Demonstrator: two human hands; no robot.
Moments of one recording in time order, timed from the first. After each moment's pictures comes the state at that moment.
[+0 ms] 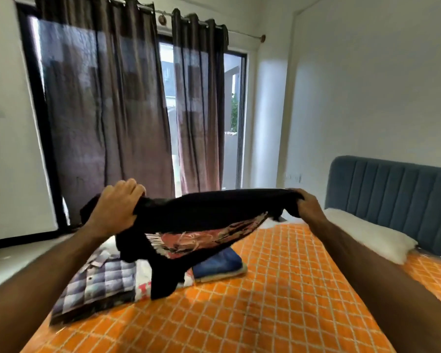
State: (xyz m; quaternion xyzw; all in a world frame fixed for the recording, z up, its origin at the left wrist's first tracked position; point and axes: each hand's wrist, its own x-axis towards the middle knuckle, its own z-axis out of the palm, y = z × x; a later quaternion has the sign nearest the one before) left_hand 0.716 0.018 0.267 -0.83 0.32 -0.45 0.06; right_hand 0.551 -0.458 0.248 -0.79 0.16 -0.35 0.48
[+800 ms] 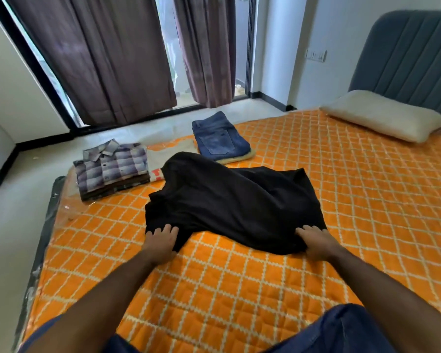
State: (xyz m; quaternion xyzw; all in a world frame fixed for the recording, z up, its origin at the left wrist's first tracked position) left_hand 0.575 0.014 -0.105 -0.94 0.28 0.13 0.17; right_hand 0.389 -0.414 -0.111 -0.97 0.13 0.19 -0.01
